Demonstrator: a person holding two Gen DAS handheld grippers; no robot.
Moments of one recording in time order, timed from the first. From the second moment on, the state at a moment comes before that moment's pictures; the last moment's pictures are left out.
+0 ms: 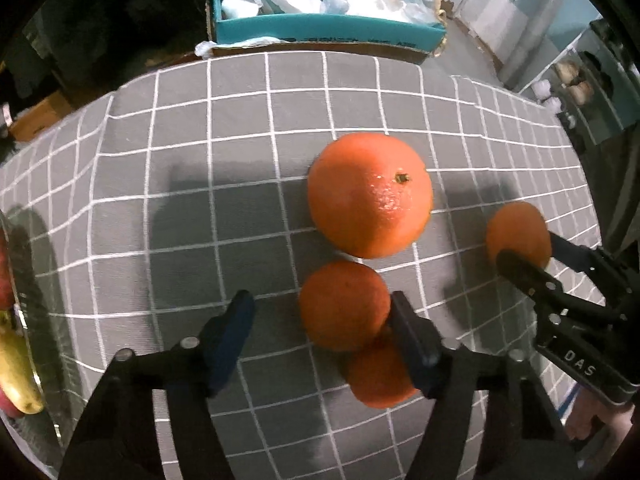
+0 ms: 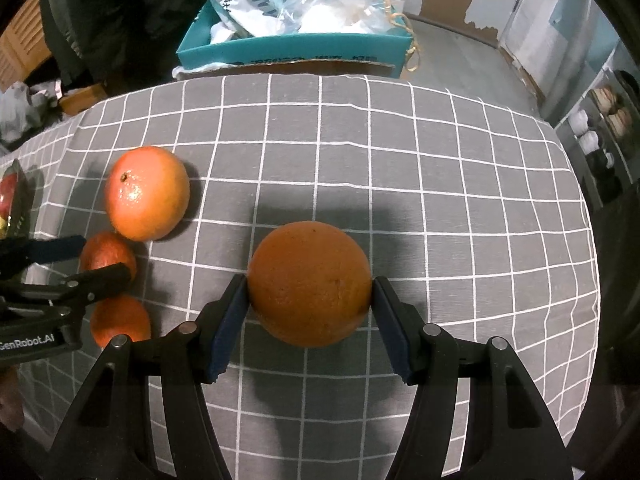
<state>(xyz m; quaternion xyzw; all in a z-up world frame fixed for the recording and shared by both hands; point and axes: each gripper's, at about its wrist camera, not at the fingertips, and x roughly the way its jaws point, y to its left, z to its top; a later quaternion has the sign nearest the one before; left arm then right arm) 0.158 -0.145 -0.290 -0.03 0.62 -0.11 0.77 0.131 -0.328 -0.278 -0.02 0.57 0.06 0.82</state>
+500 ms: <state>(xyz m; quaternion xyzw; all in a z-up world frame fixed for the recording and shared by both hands) 0.144 -0.147 -0.258 0.00 0.59 -0.12 0.80 0.126 -0.319 -0.255 -0.02 0.55 0.07 0.83</state>
